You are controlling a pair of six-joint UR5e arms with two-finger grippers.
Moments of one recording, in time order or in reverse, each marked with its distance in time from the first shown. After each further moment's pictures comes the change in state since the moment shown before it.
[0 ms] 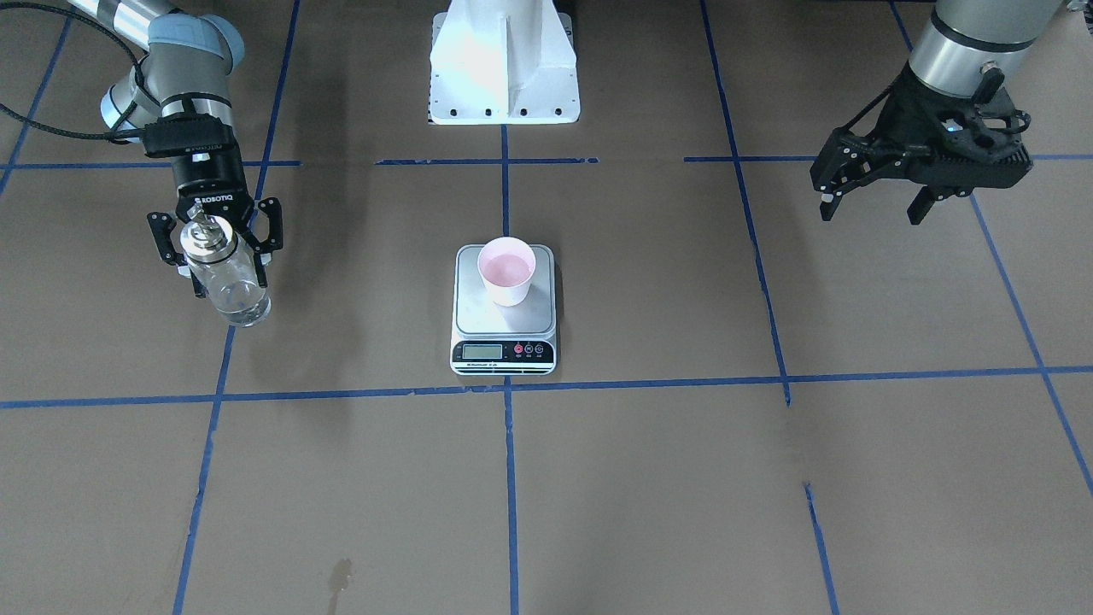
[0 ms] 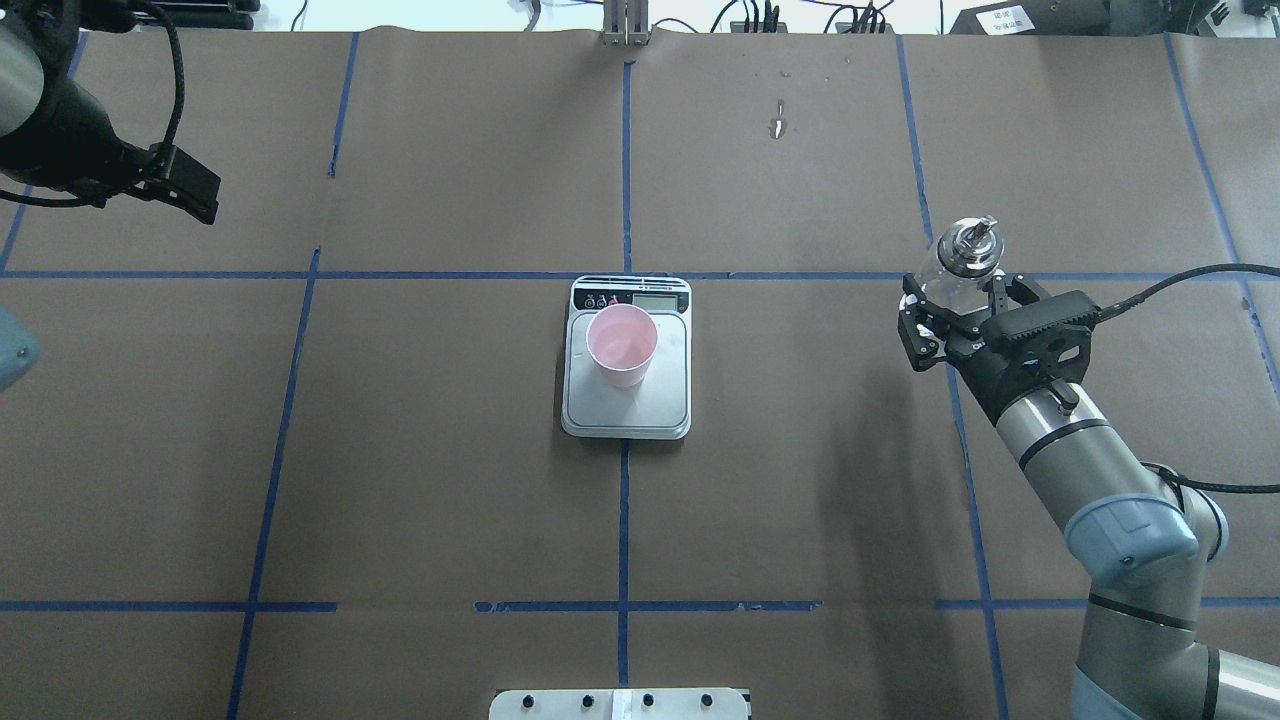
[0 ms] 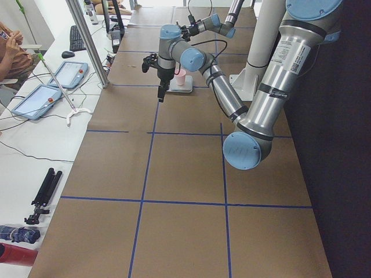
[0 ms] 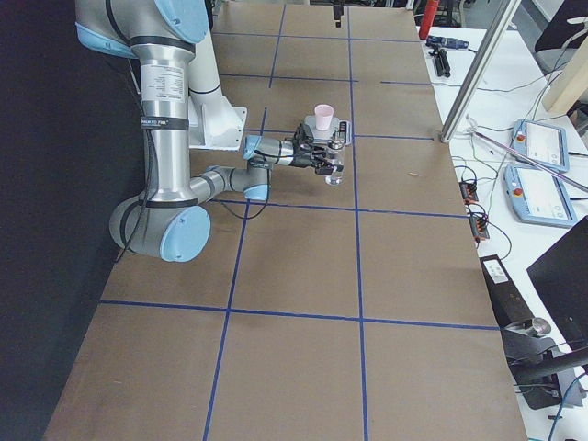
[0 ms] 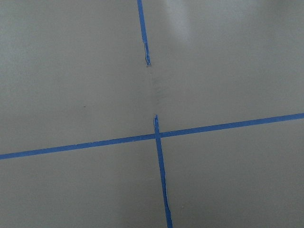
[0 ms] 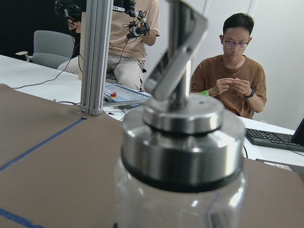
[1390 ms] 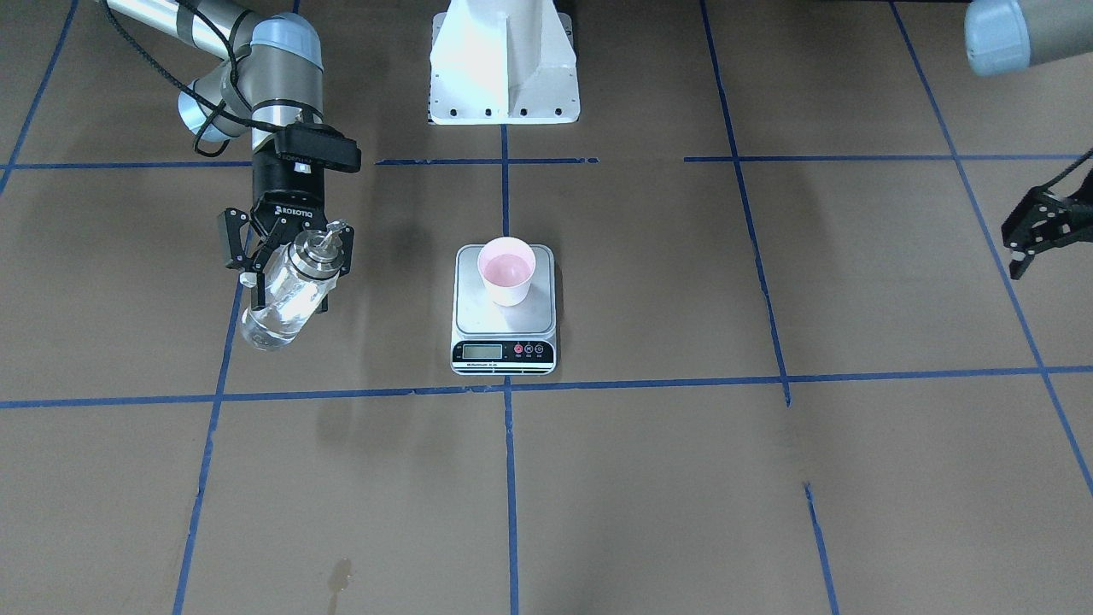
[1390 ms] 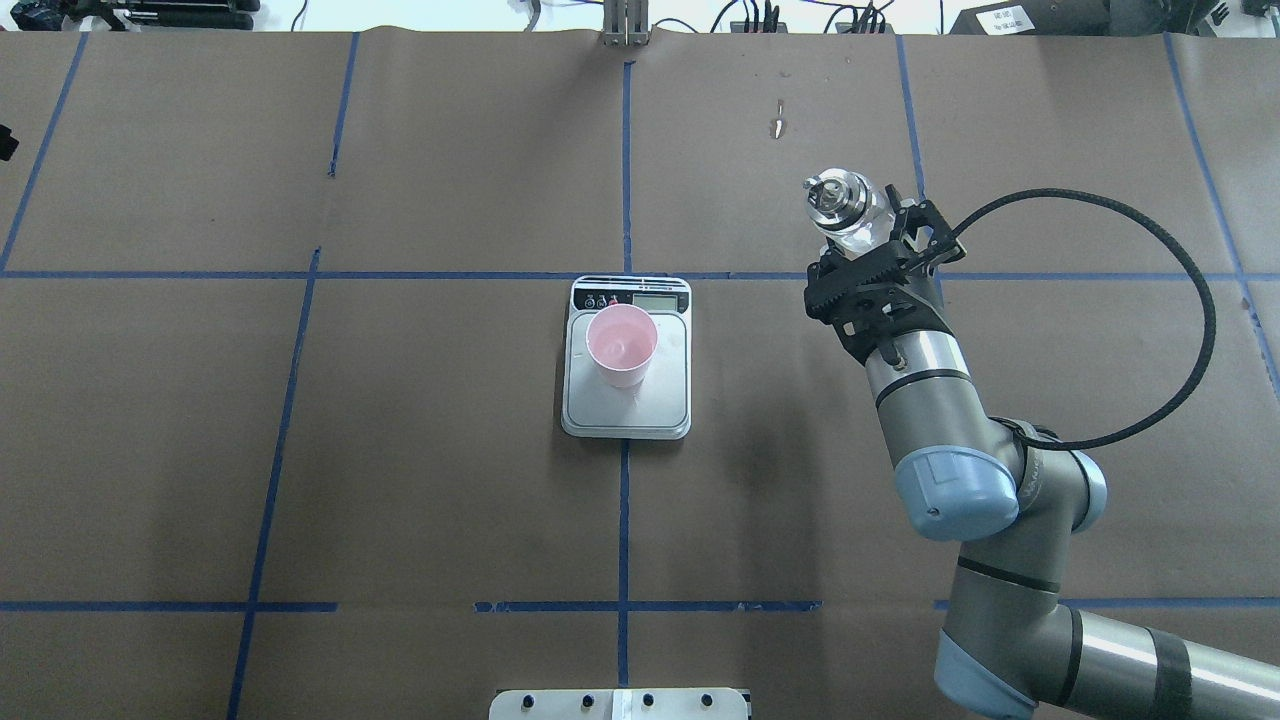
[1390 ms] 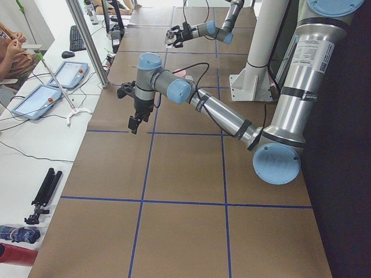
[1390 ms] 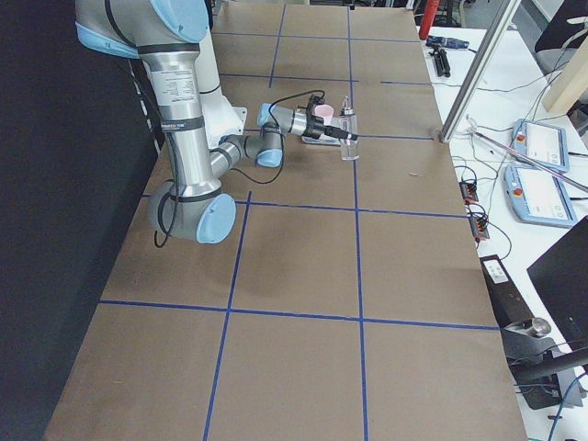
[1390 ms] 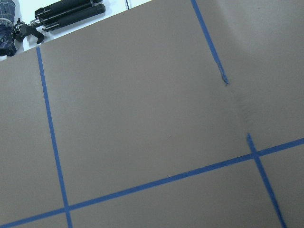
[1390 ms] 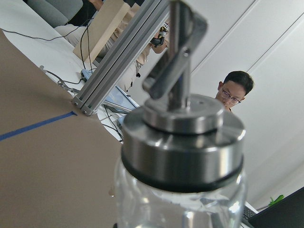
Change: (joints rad) left arm -0.278 0.151 0.249 -0.278 0.006 0.593; right arm 0.006 0.250 -0.009 -0.375 -0.159 -0.380
